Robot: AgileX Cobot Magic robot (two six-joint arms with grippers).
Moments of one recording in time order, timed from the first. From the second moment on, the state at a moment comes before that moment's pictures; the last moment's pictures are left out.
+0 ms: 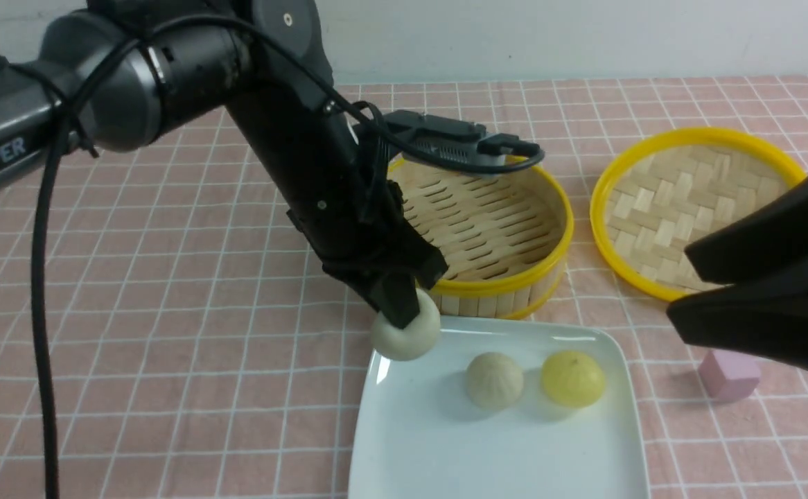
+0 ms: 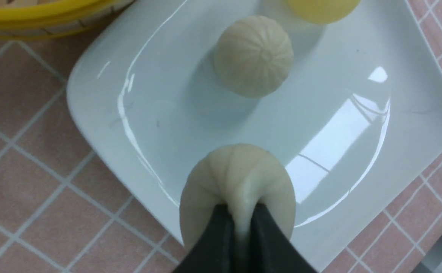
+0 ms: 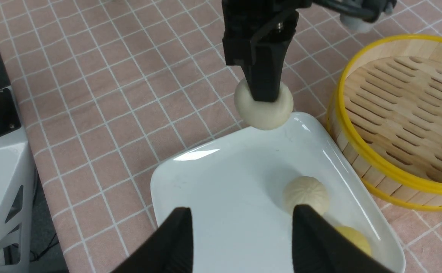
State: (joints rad) right arm 0.45 0.98 -1.08 0.61 0.98 -0.70; left arm -0.52 1.82 -1.57 -0.37 1.23 0.36
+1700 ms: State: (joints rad) right arm 0.45 0.97 -1.08 0.61 0.99 -0.70; left arm -0.52 2.04 -1.68 -0.36 1.21 0.34
